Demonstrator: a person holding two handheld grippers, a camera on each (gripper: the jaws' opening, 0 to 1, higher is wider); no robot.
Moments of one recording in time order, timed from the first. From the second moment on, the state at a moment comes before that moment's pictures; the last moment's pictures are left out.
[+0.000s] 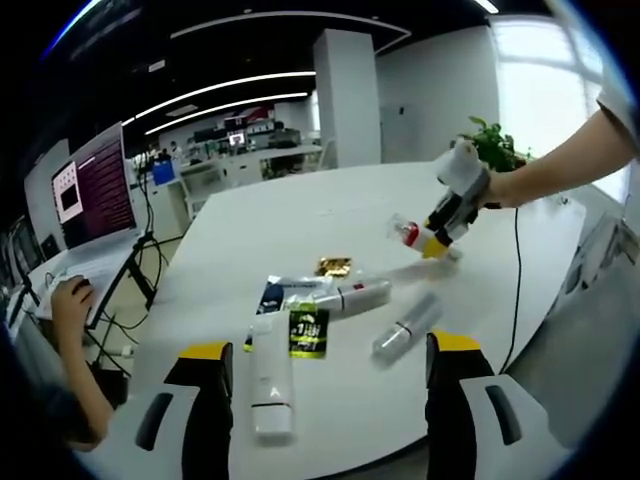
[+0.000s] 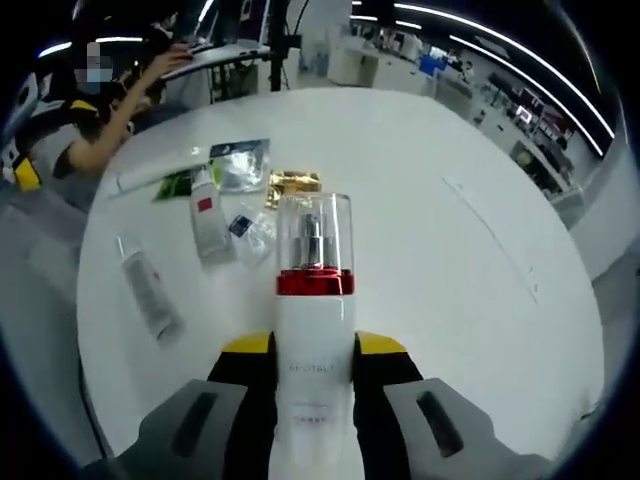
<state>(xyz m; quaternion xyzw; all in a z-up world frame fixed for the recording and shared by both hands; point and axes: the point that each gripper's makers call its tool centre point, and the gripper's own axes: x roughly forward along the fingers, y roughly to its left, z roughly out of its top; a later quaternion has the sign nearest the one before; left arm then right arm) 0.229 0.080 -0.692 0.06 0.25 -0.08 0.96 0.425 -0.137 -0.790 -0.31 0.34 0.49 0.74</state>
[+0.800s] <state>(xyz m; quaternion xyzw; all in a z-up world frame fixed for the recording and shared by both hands) 0.230 0.078 -0.693 0.04 0.25 -0.09 0.96 0.383 -0.151 -0.754 -0.22 0.29 0.46 0.81</state>
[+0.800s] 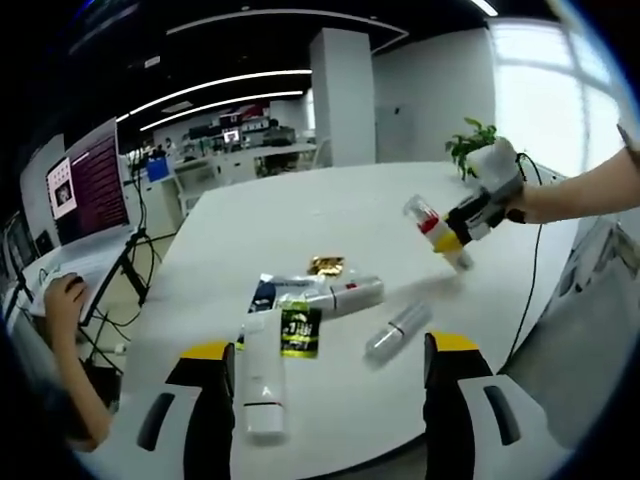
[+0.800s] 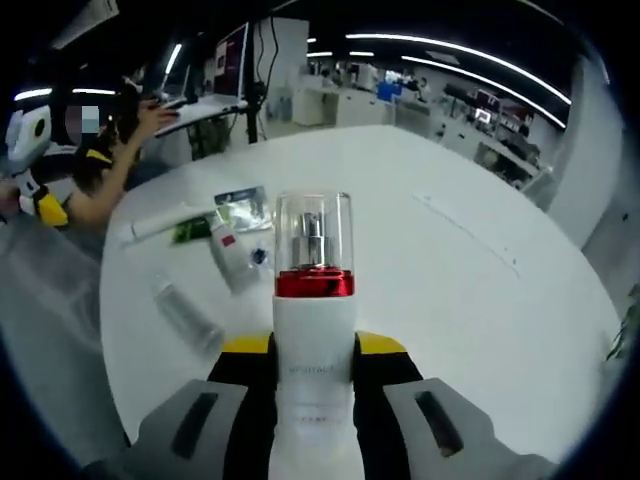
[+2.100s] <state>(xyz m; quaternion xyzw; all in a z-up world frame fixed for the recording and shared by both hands) 0.237 -0.026 -0.643 -0.02 0.21 -0.21 0.96 0.278 -0.124 -0.692 -0.13 0.22 0.47 0.84</state>
